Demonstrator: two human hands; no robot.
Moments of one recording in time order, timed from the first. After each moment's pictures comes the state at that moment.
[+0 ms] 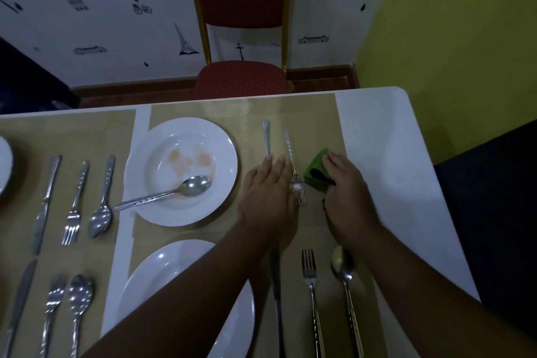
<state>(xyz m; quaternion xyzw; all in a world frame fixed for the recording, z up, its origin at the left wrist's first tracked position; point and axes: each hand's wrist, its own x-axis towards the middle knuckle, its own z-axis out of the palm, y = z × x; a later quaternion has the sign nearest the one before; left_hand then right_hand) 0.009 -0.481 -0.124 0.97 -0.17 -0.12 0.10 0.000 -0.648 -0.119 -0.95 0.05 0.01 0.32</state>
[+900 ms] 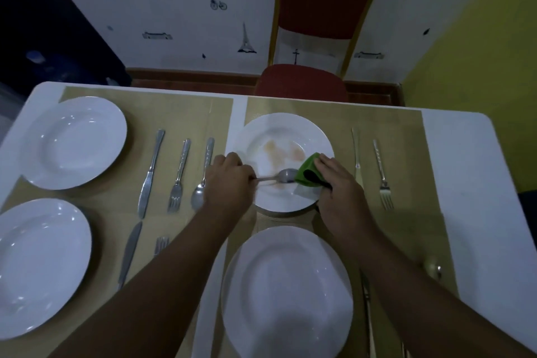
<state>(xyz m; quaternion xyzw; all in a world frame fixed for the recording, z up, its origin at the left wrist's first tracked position) 0.017 -0.234 -0.097 0.99 -0.02 -0.07 0.11 -0.003 -0.447 -0.072 -0.91 -0.02 0.04 0.41</state>
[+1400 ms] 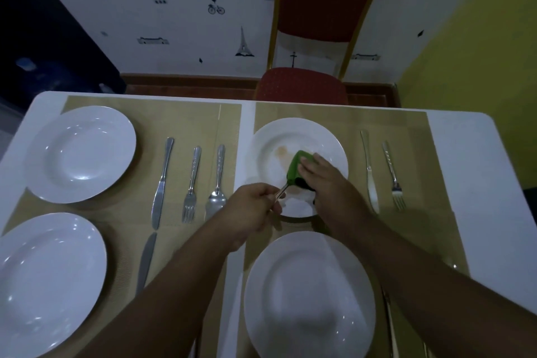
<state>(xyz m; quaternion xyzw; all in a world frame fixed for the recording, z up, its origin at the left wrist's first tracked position) -0.001 -0.222 -0.076 0.68 0.19 -0.32 0.63 0.021 -0.422 -0.099 -0.95 -0.19 0.07 0.24</state>
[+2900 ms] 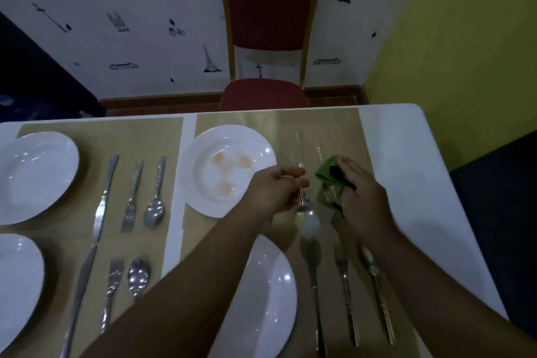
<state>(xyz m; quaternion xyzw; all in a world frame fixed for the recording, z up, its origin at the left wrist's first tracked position) 0.009 -0.412 -0.044 0.64 0.23 -0.28 0.68 -0.025 -0.590 -0.069 -0.90 0.09 -0.02 0.42</state>
